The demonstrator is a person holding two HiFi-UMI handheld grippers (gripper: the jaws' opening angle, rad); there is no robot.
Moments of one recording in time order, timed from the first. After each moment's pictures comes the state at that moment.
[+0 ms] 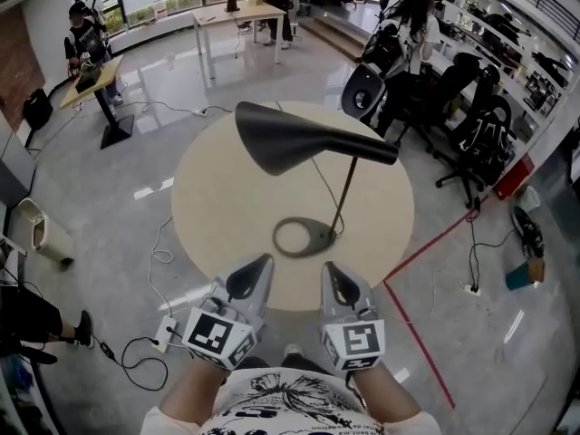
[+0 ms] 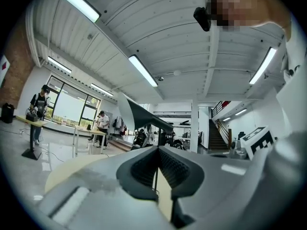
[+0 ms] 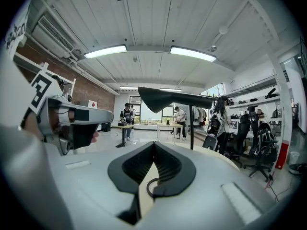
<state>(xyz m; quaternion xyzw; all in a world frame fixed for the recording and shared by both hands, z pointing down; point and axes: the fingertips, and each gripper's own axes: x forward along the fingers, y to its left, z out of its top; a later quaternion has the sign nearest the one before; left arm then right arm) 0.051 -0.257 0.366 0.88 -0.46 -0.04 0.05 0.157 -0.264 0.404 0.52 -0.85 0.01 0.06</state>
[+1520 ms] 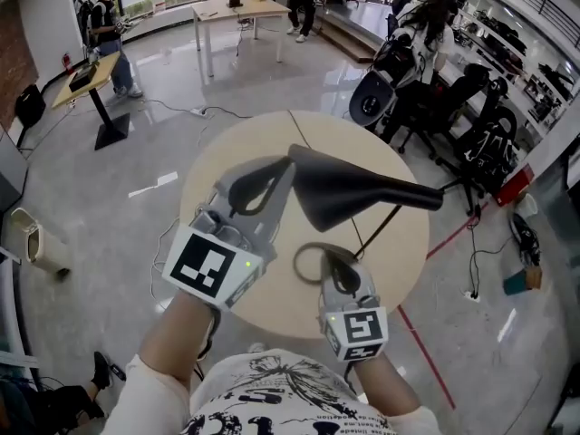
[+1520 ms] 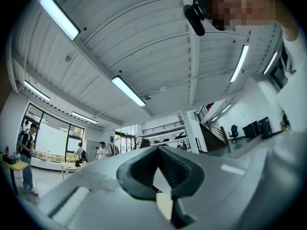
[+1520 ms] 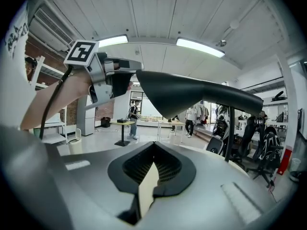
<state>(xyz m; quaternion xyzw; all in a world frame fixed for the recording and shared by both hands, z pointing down) -0.007 -0.403 0.195 0.90 -0.41 -0.08 -0.12 0.076 -0.355 0.378 0.52 -0.85 0.02 0.09</state>
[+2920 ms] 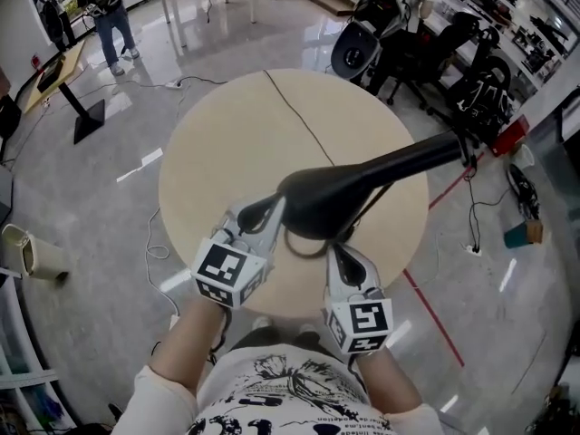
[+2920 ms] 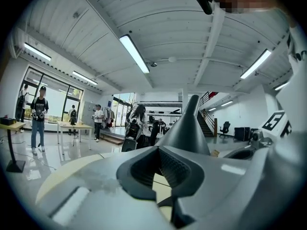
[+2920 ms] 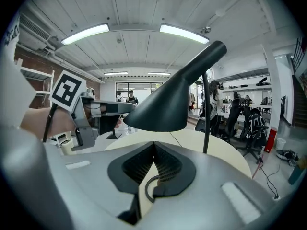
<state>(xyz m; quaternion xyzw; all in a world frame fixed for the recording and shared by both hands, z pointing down) 0.023 -0.417 0.381 0.92 -0.38 0.03 0.05 0.112 -0.338 0.436 0.58 -0.80 0.10 0.12</state>
